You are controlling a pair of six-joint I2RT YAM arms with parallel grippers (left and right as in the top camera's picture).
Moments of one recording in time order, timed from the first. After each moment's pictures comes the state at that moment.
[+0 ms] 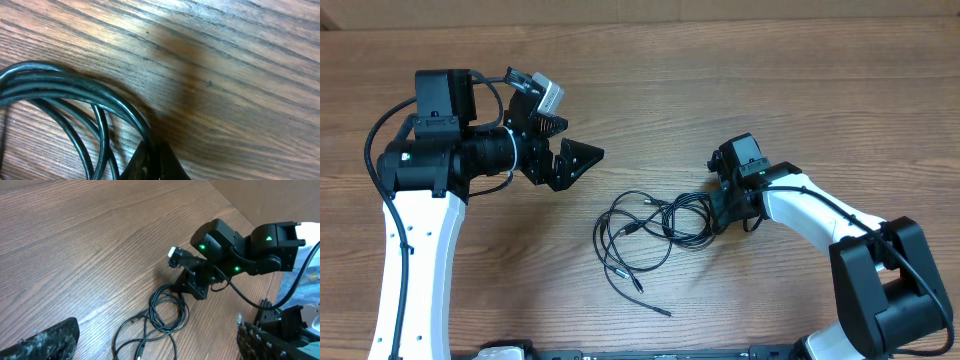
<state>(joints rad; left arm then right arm) 0.02 1.37 1.41 -1.00 0.88 0.34 0.36 1.74 0.91 -0.56 -0.08 0.06</state>
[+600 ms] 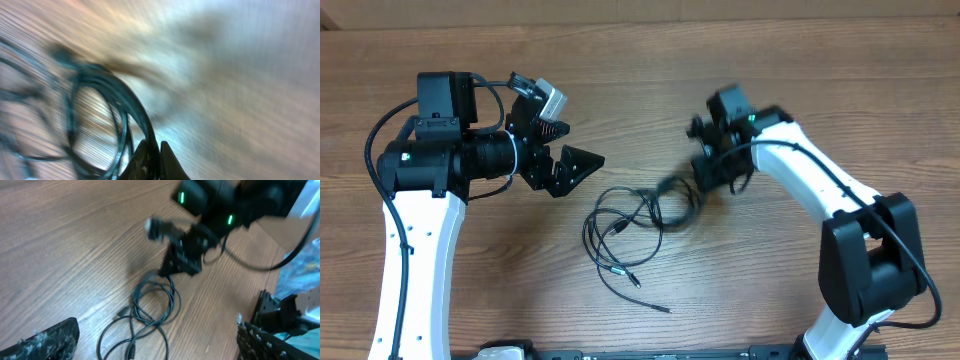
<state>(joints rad) 0.02 1.37 1.41 -1.04 0.89 0.41 0.36 1.87 1.39 -0.91 -0.27 -0.06</state>
